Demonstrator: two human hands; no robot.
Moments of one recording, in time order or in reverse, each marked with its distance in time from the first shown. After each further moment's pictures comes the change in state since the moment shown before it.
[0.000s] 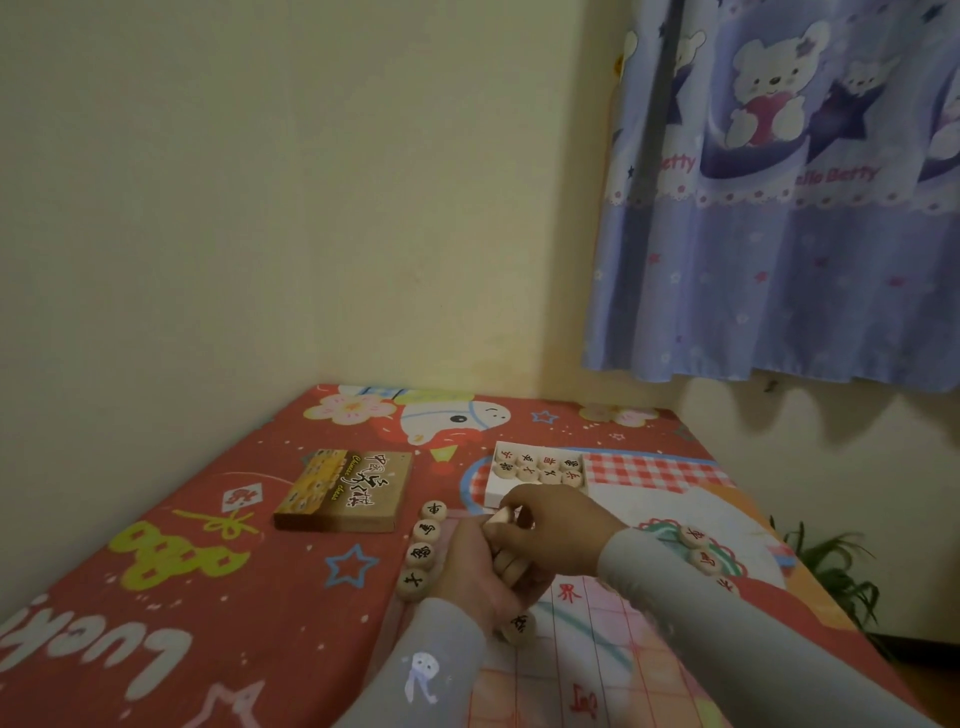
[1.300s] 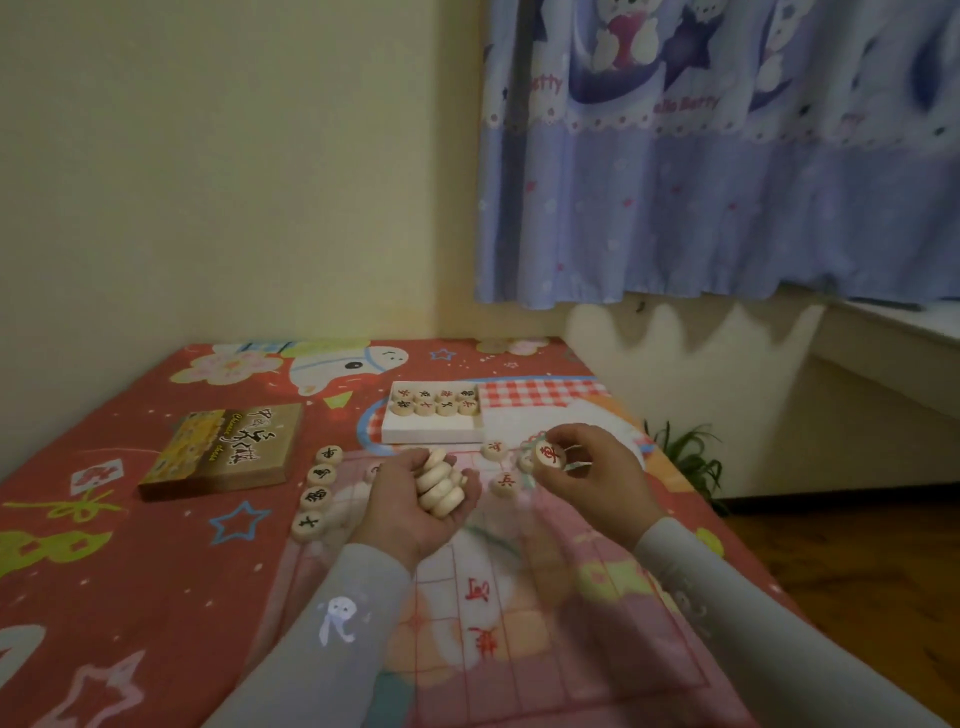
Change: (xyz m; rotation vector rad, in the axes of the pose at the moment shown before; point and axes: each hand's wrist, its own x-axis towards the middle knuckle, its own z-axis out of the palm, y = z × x) left_hand 0.043 -0.030 -0.003 -0.058 -0.195 -0.069; right_hand -0.096 0.117 0.014 0.386 0.608 0.167
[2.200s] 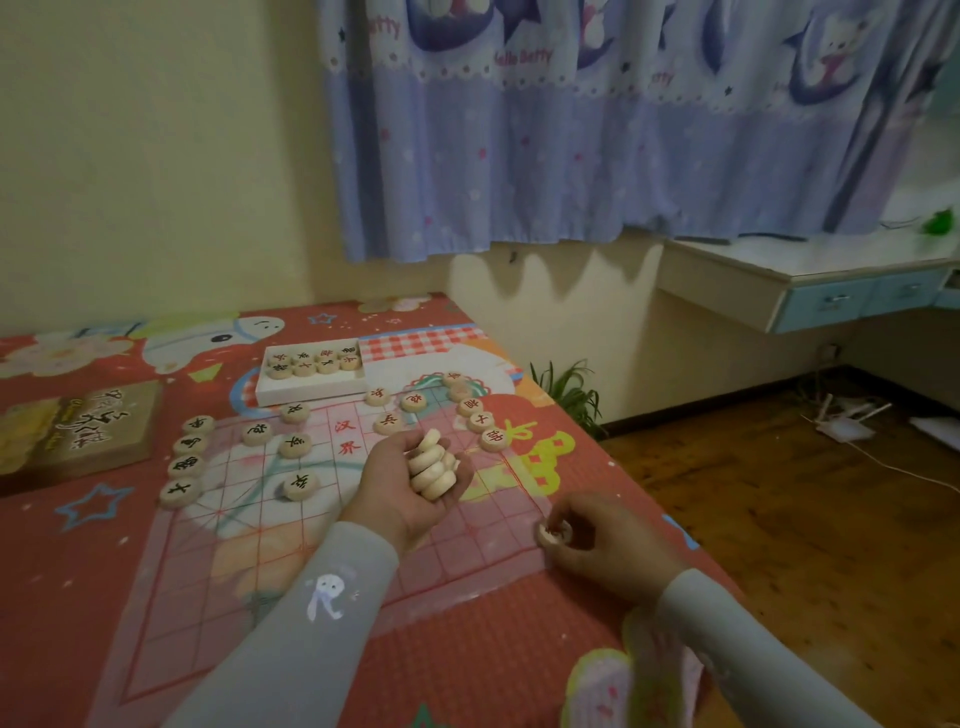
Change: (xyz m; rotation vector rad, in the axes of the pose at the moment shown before) left_hand -0.016 -0.118 0.022 0.149 -0.074 -0.224; right_hand -0.178 0.057 -0.085 -0.344 -0.207 0.210
